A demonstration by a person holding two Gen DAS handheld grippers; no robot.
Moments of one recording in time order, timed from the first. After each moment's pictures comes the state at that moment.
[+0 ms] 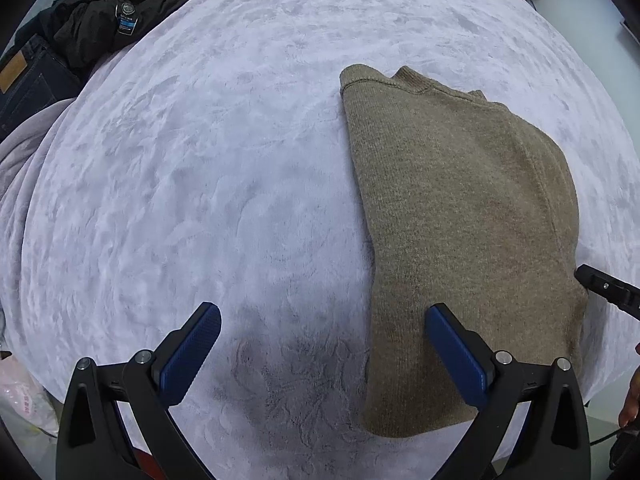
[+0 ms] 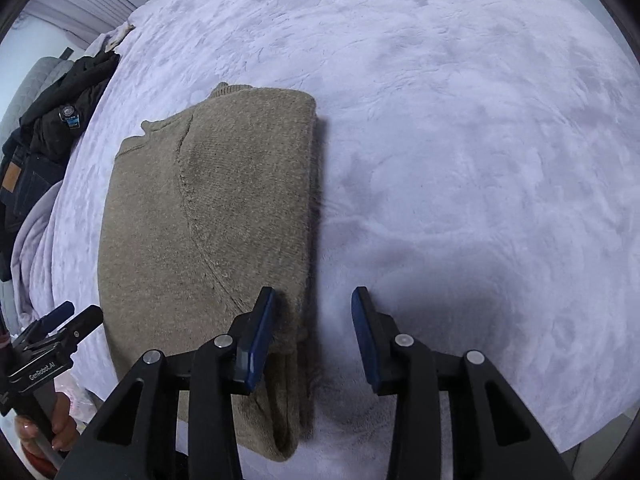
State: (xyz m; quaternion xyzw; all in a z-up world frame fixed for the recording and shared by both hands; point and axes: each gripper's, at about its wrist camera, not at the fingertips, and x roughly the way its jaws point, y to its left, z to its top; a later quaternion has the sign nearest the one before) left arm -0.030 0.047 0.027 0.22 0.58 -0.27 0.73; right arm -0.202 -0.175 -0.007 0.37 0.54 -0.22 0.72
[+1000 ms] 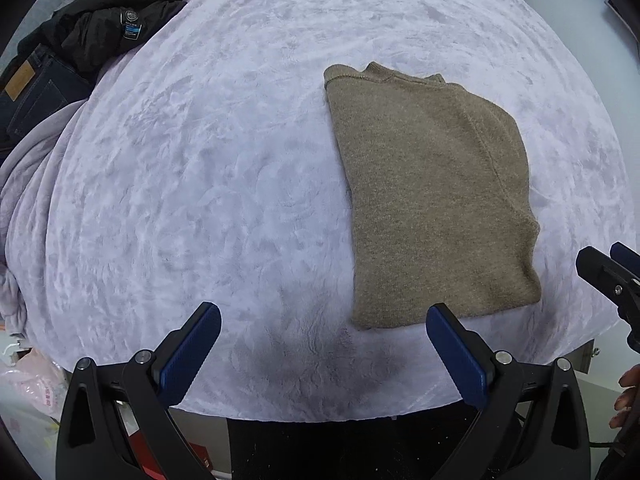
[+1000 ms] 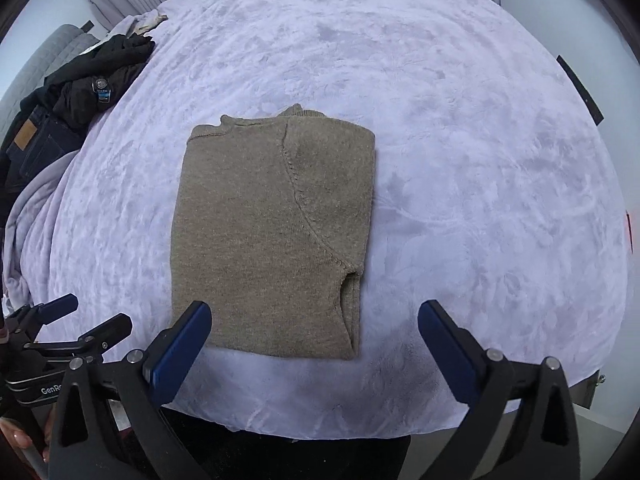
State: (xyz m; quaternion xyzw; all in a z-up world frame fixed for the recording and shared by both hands) left arm -0.068 0.076 0.099 0.25 0.60 -0.28 0.71; right arm -0.189 -0.087 0.093 0.28 0.54 -0.25 0.75
